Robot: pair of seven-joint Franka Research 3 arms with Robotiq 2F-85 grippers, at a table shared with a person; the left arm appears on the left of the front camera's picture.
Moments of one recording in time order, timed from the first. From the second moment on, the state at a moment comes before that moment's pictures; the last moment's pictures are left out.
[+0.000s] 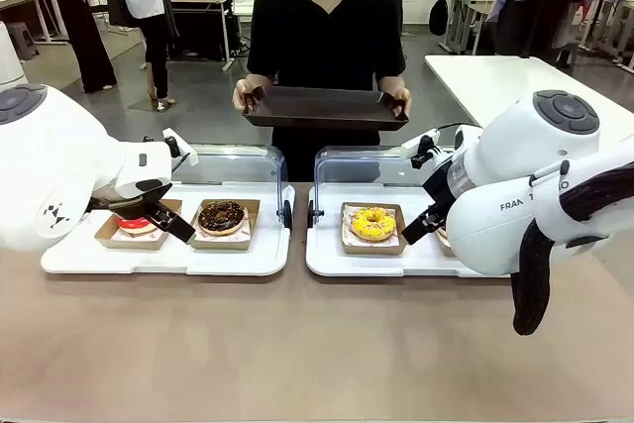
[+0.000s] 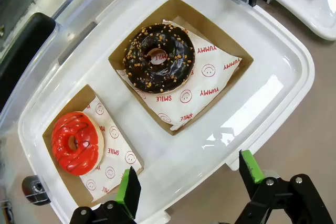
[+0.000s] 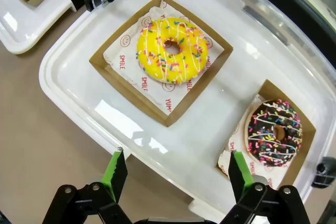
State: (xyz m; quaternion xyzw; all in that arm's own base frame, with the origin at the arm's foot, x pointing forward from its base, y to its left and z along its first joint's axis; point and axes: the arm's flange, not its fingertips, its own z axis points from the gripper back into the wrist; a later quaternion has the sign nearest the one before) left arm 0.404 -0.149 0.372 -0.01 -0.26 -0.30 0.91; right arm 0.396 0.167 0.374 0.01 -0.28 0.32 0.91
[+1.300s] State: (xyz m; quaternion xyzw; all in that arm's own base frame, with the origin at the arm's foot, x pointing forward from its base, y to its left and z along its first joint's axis) left arm 0.368 -0.151 0.526 0.01 -0.24 -0.33 0.91; right arm 0.325 0.177 0.522 0.00 -0.24 0.31 0.92
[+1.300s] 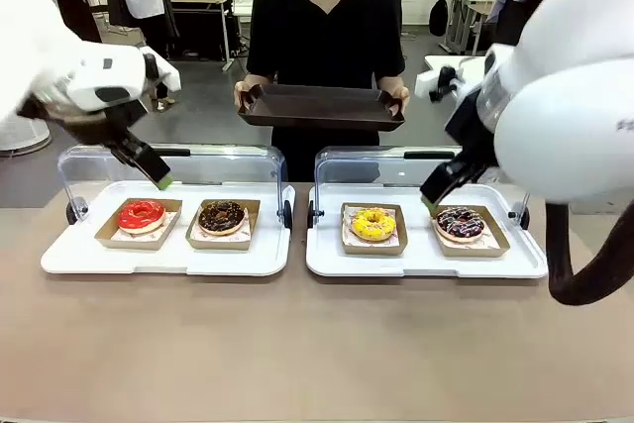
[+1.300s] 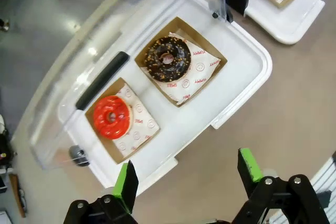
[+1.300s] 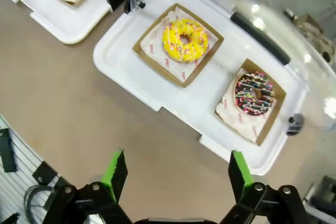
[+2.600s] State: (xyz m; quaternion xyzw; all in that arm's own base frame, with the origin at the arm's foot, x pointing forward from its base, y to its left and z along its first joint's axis) left arm 0.362 -0.057 0.578 -0.22 -0.26 -0.38 0.86; right arm 0.328 0.077 0.595 0.26 -0.26 0.36 0.86
